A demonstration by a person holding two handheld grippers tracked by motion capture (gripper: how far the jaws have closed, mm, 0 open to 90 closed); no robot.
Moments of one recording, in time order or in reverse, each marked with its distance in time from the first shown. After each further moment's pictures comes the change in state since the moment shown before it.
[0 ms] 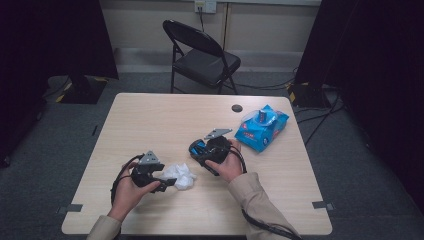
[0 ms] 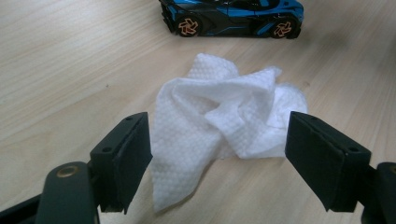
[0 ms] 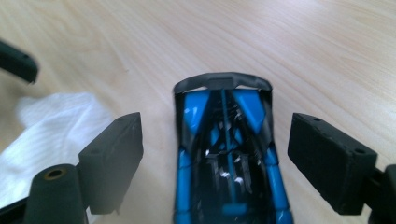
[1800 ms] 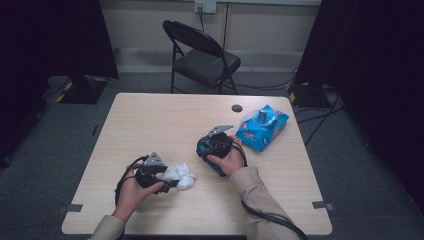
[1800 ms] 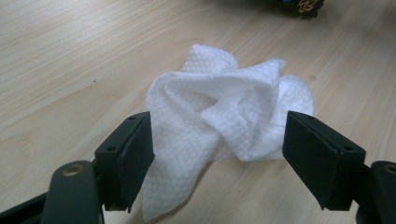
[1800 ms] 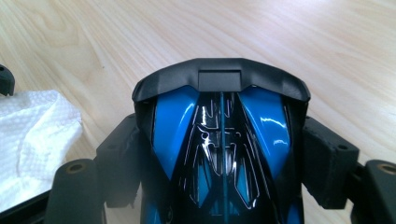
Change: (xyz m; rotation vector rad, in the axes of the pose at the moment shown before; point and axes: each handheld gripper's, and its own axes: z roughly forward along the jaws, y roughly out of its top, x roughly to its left) left arm -0.003 -0.001 0.011 0.032 0.009 0.009; right arm -0.021 -0.004 0.010 0.003 0.025 -0.002
